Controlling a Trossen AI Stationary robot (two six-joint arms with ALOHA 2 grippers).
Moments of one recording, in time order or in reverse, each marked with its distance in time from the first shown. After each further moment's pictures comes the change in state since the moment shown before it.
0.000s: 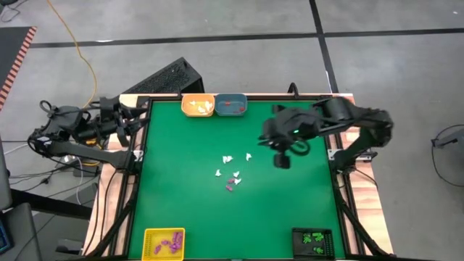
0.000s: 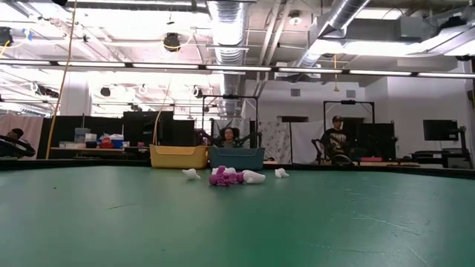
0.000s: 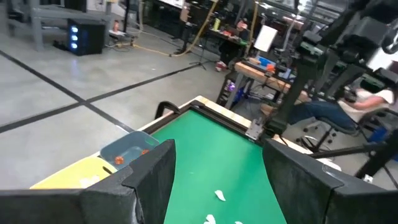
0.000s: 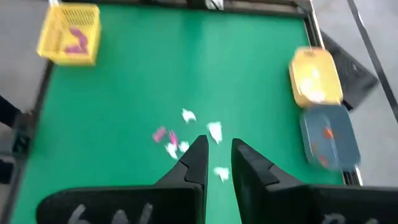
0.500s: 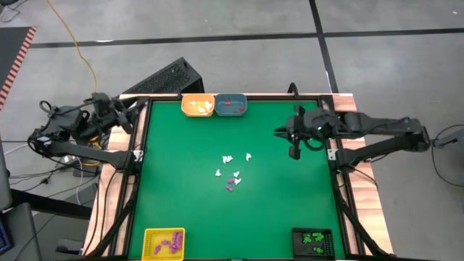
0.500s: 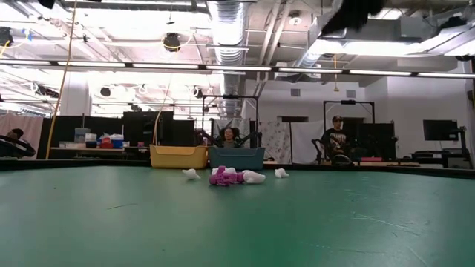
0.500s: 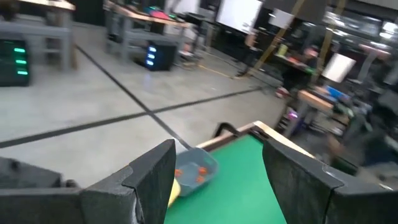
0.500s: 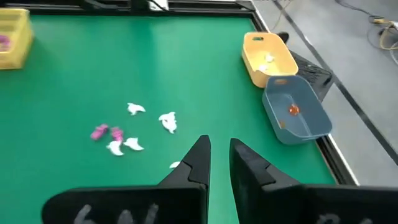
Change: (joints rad) left arm 0.000 0.002 -0.001 -0.001 -0.310 -0.007; right arm -0.208 -0.616 -1.042 0.641 -0.014 -0.086
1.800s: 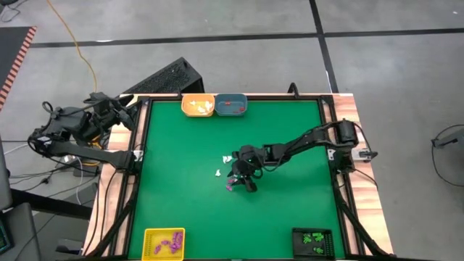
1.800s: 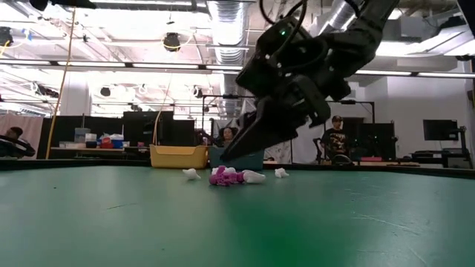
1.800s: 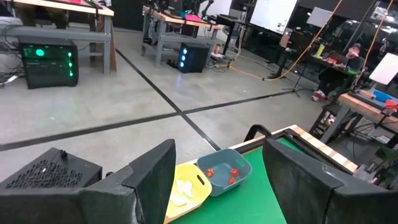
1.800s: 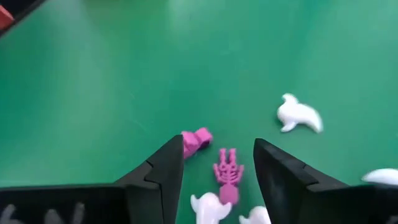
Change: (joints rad) left arm 0.000 0.000 -0.001 -0.067 -0.134 -0.016; right arm 0.044 0.897 -0.152 0.998 -0.544 -0.136
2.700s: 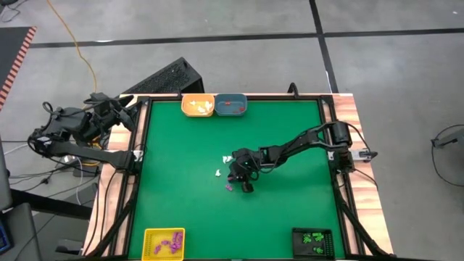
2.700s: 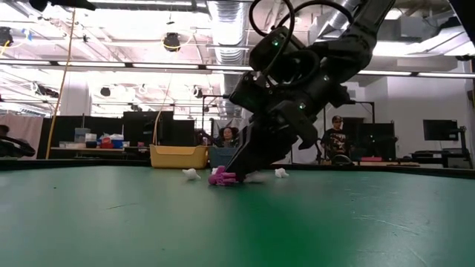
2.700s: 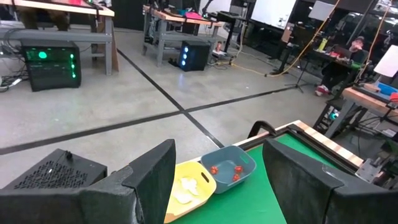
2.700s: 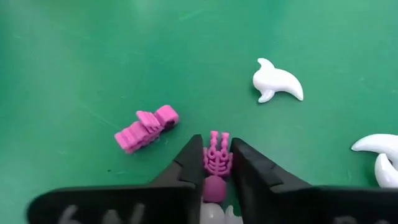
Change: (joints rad) left arm 0.000 0.000 0.000 -0.021 0.001 0.012; right arm -0.003 0.087 0.040 -0.095 0.167 0.008
